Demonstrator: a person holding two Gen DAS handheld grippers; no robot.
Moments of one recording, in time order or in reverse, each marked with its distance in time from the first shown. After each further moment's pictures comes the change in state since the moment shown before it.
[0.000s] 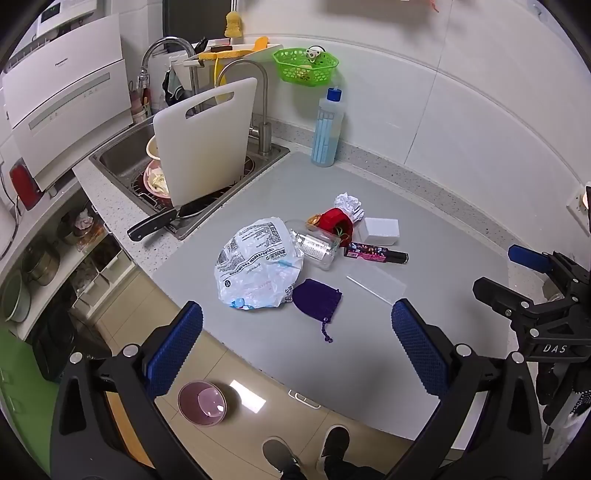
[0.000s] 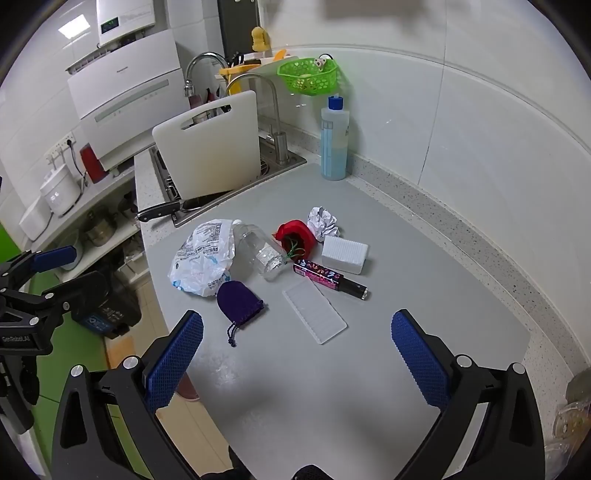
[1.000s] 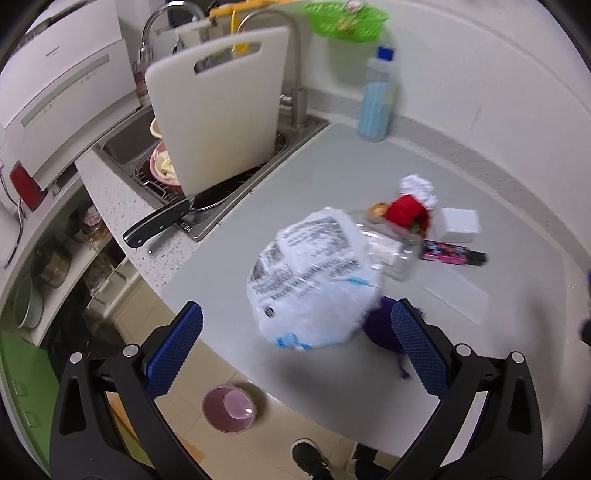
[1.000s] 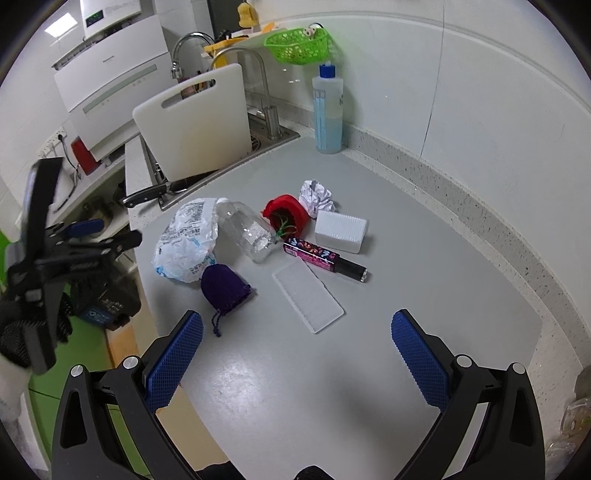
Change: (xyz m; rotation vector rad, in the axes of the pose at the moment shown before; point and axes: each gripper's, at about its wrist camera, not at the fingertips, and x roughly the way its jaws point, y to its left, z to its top) left arm 0.124 0.056 0.028 0.020 0.103 0.110; right arm 0.042 -0.021 -0.003 0.031 0.085 0.008
